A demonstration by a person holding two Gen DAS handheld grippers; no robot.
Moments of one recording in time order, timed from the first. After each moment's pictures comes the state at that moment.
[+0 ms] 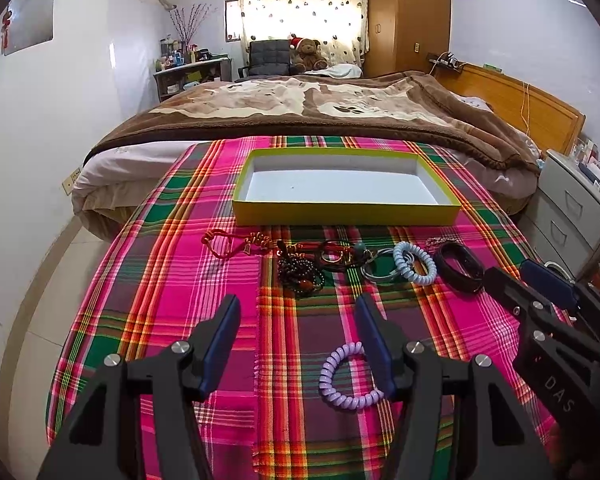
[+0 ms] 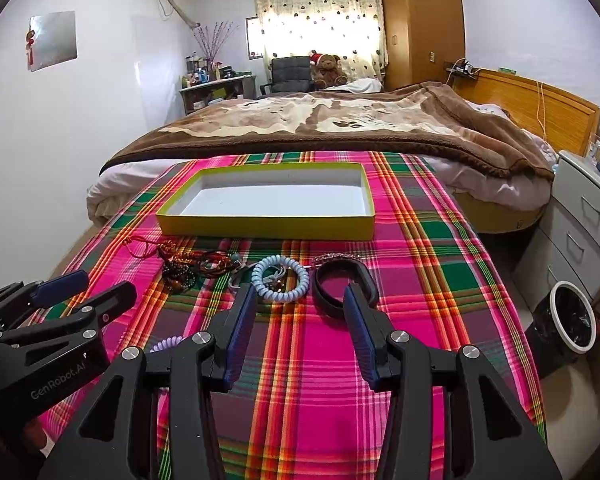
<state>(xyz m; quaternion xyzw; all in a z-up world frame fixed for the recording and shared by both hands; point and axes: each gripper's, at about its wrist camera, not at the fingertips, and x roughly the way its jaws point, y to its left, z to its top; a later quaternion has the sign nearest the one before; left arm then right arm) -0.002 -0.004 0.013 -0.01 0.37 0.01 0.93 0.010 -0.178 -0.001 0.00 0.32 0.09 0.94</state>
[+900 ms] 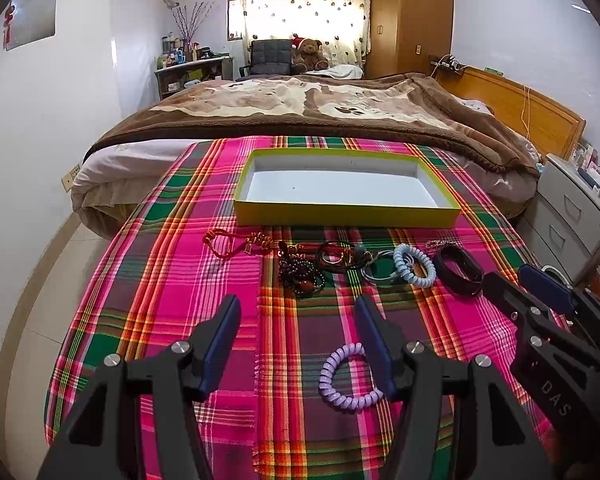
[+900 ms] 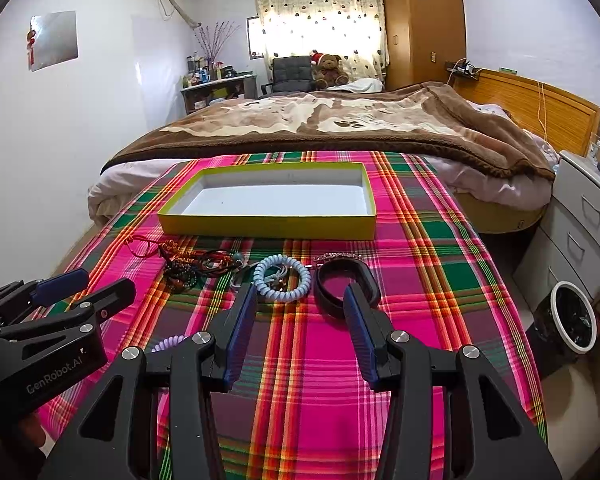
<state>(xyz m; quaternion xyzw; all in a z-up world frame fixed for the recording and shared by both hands) -0.003 -0.004 0.015 -0.02 0.37 0.01 0.93 0.008 -0.177 -0.001 0.00 0.32 0.09 0.94</state>
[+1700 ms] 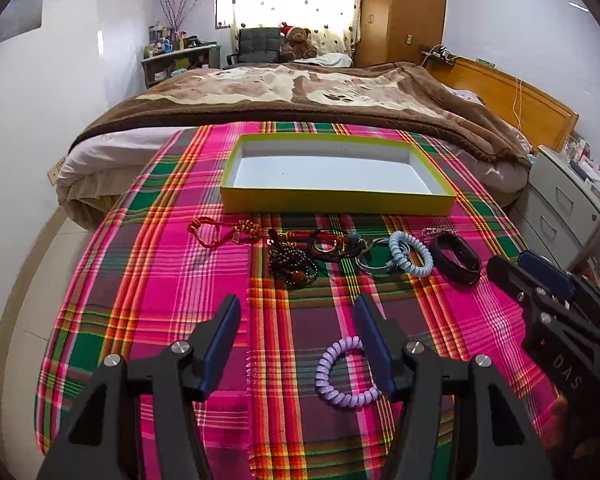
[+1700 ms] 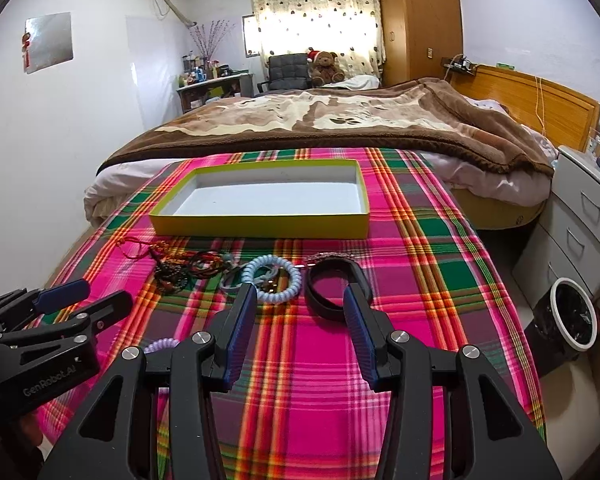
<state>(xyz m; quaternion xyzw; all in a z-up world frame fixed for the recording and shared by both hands) 0.009 0.002 0.001 -0.02 0.39 -0.02 0.92 0.017 -0.187 -0.005 0.01 0.33 0.08 0.94</state>
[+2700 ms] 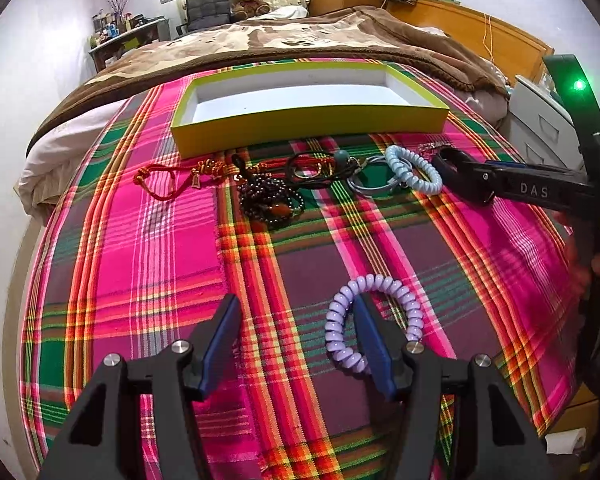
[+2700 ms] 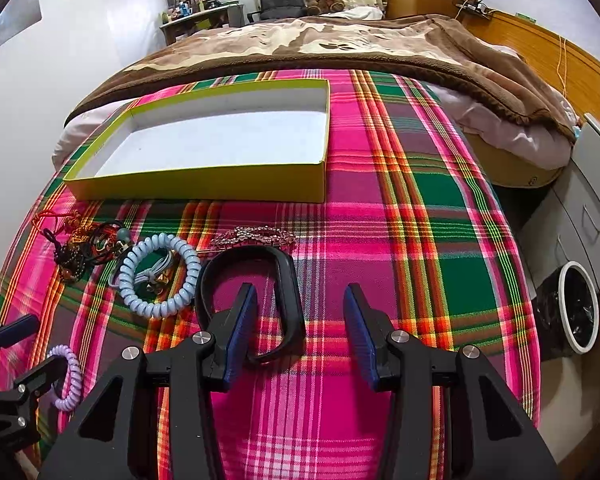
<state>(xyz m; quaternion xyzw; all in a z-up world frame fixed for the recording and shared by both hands) 0.021 -0.002 -0.045 0.04 0.47 -0.08 0.88 0.111 -0.224 -0.057 -0.01 0.45 0.09 0.89</state>
